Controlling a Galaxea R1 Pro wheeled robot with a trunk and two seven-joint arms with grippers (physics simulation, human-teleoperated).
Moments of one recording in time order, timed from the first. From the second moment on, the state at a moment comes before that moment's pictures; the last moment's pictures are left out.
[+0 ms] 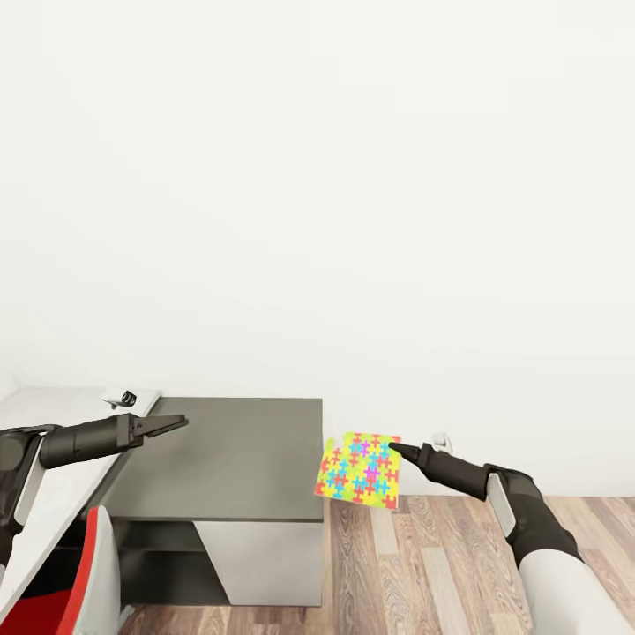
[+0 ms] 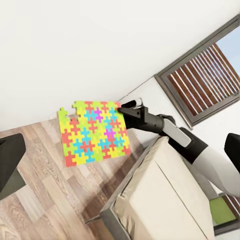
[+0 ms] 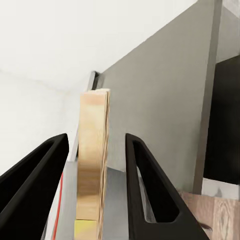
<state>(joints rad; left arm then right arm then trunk) -0.57 0.36 0.29 -1.23 0.08 1.03 -1.57 -0.64 -0.07 -0.42 -0.74 -0.07 0.76 1.04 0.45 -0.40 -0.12</state>
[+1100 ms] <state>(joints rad) -0.57 0.37 0.30 -1.23 0.08 1.03 -1.57 -0.64 -0.06 -0.34 -0.75 -0.06 0.76 1.05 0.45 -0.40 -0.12</state>
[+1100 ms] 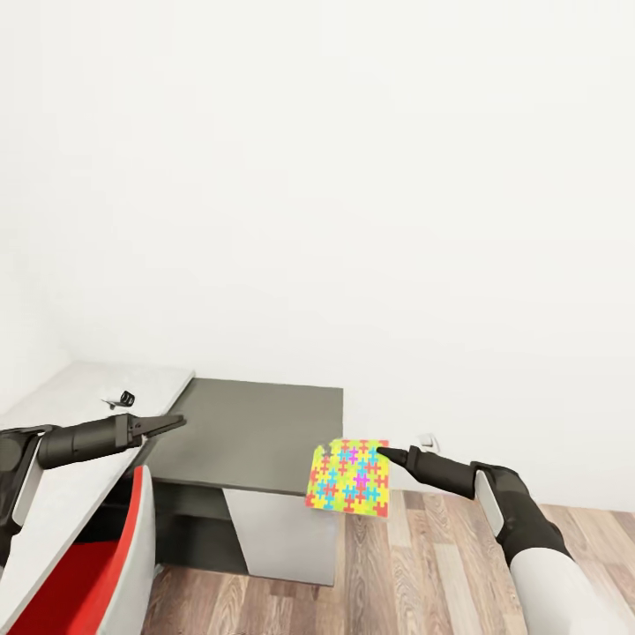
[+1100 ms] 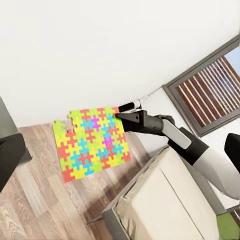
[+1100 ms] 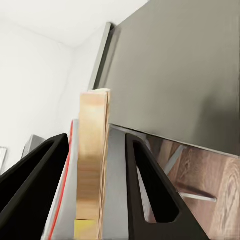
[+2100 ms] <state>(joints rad) -0.57 0.37 0.30 -1.23 0.08 1.03 -1.57 -0.69 -0.06 -0.34 -0.94 -0.08 0.88 1.12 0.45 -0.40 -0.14</state>
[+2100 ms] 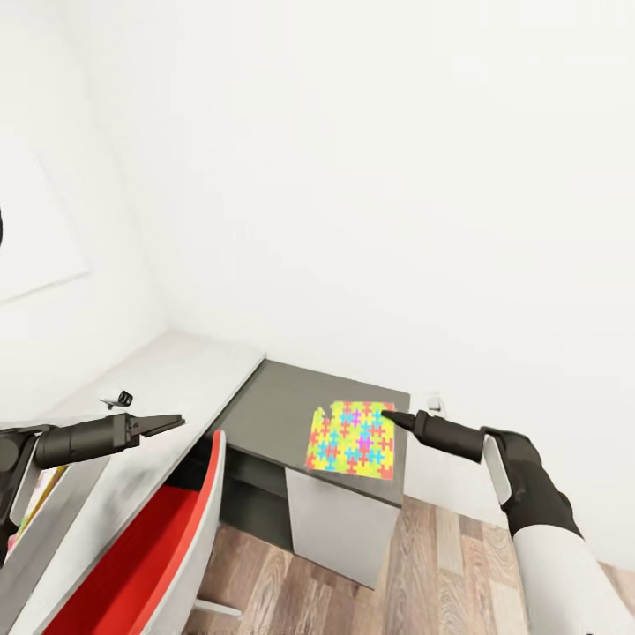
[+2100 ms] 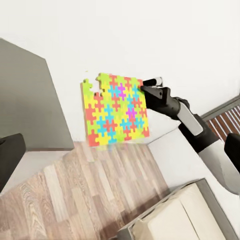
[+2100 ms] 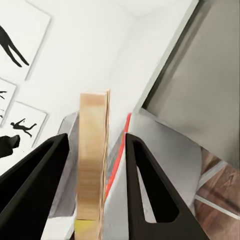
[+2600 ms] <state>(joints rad) -0.57 0.37 0.30 -1.23 0.08 1.03 -1.57 -0.78 -0.03 -0.34 -0.95 -0.07 0.92 1.12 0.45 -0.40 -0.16</state>
